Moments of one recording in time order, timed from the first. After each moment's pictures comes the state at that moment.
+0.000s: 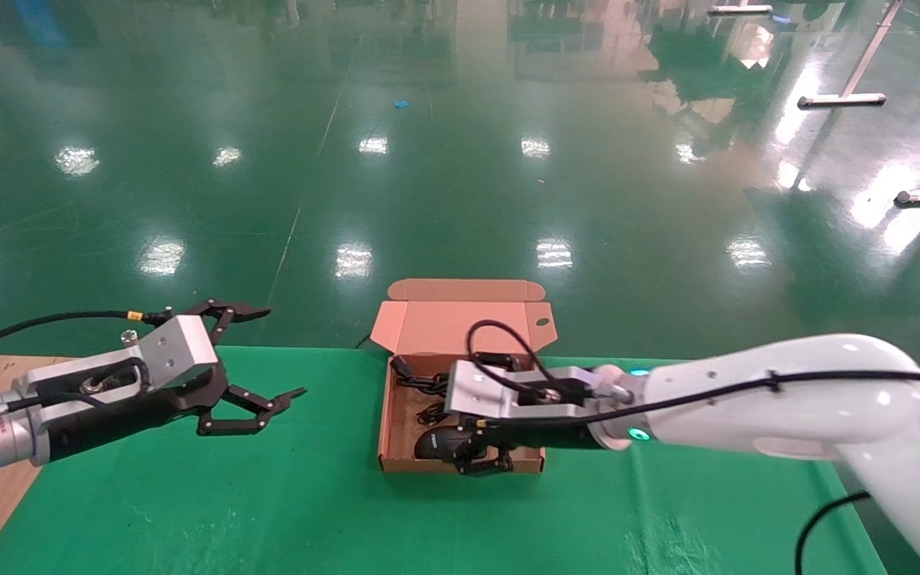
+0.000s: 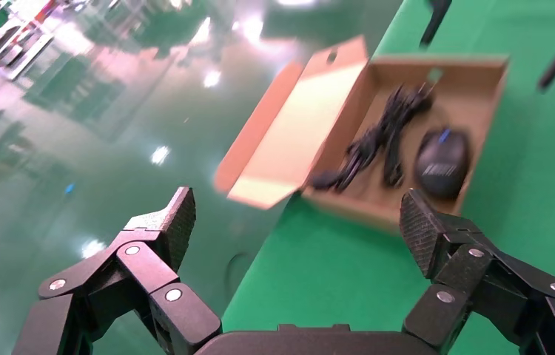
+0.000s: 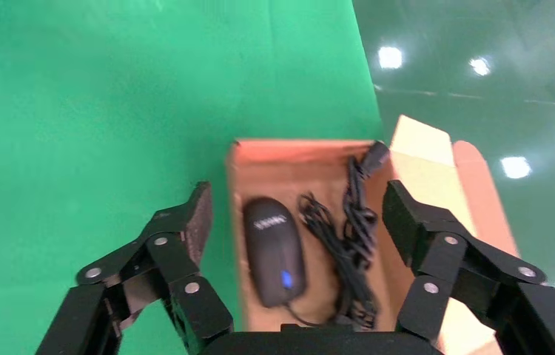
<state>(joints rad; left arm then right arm) -1.28 0.70 0.73 -0.89 0.90 0.89 0.42 1.51 -1.18 -0.95 0.80 -1.38 -0.90 -0.06</state>
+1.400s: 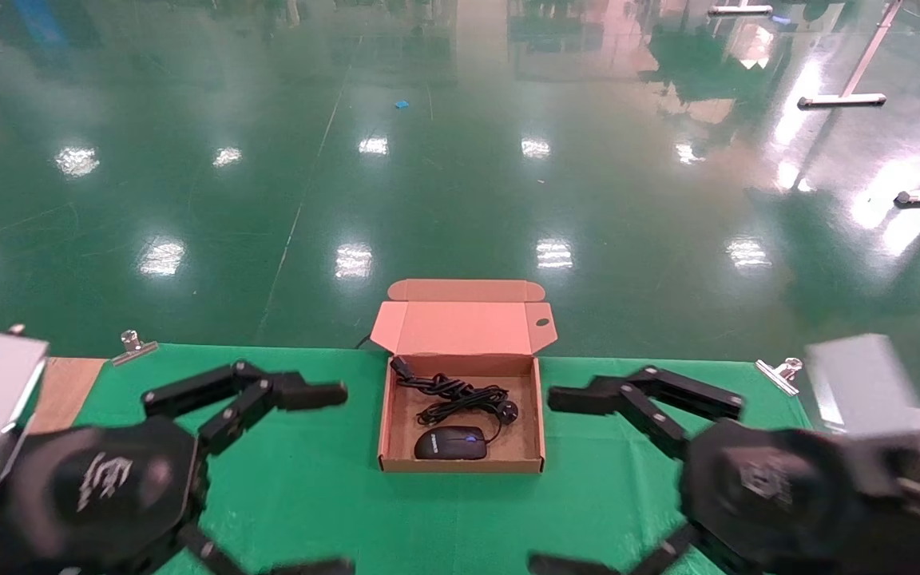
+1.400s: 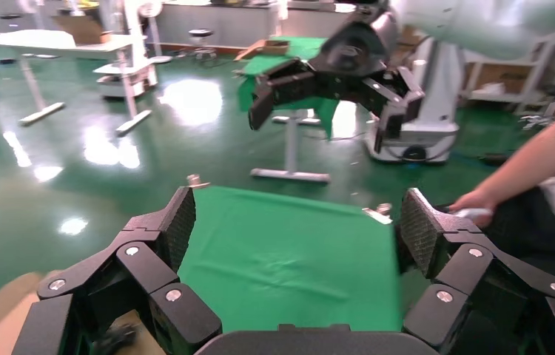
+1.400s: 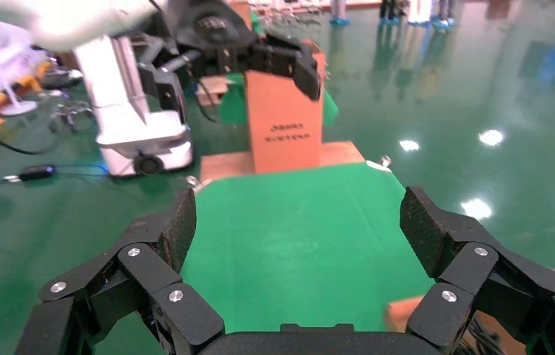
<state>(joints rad) -1.09 0.62 0.32 -1.25 0.75 1.44 -0.13 1.13 -0.68 -0.36 1.22 -0.81 -1.42 0.16</state>
